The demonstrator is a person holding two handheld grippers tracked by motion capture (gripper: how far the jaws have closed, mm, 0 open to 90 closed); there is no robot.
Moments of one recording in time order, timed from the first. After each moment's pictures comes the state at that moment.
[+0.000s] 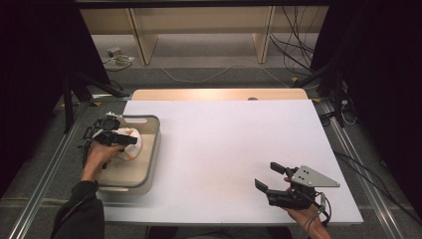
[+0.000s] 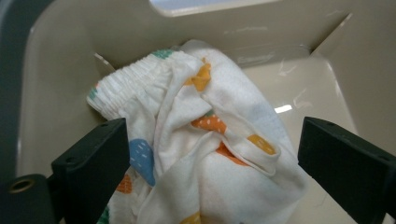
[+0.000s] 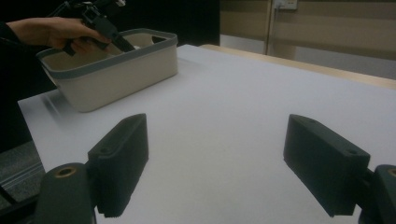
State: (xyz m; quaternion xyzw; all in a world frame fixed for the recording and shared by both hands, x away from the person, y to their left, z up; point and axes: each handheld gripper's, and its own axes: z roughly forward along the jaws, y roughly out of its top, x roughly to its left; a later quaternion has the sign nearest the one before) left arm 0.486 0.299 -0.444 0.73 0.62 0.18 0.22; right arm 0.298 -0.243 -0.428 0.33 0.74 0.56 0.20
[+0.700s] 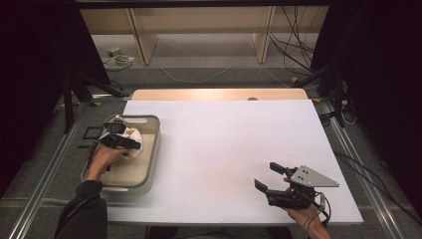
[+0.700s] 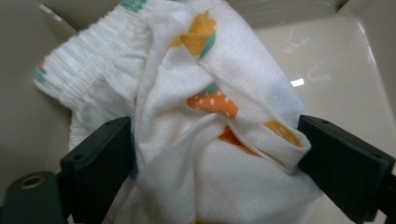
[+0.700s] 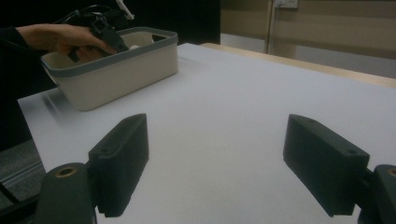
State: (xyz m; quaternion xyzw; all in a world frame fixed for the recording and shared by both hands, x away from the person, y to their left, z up) left arm 0.494 0.294 -0.466 0.75 0.62 0.14 0.19; right arm 0.298 -0.242 -0.428 0.33 0.74 0.56 0.19
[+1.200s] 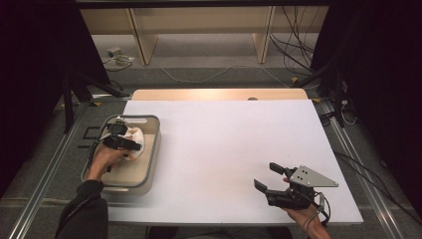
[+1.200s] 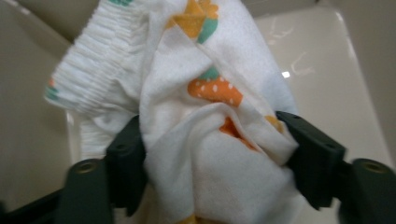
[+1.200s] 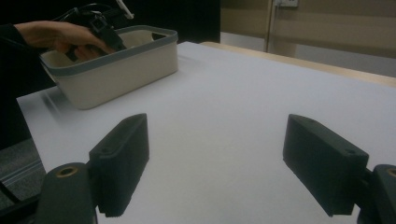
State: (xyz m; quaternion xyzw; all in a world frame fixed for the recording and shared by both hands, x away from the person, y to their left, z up) left arm 0.490 0.287 -0.464 0.76 0.60 0.13 0.20; right arm 0.298 -0.241 -0.429 0.33 0.74 0.55 0.20
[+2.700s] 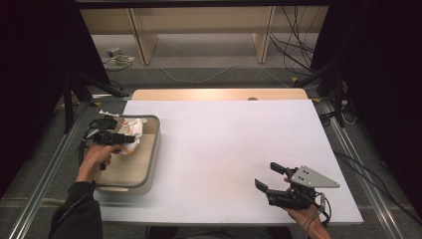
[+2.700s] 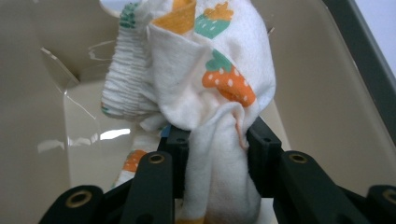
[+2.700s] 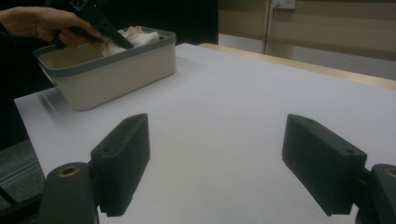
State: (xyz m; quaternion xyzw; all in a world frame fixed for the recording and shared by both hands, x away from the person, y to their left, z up) left arm 0.474 0.304 -0.426 0.72 0.61 0.11 0.31; right arm 0.297 -0.243 -0.428 0.33 0.74 0.55 0.20
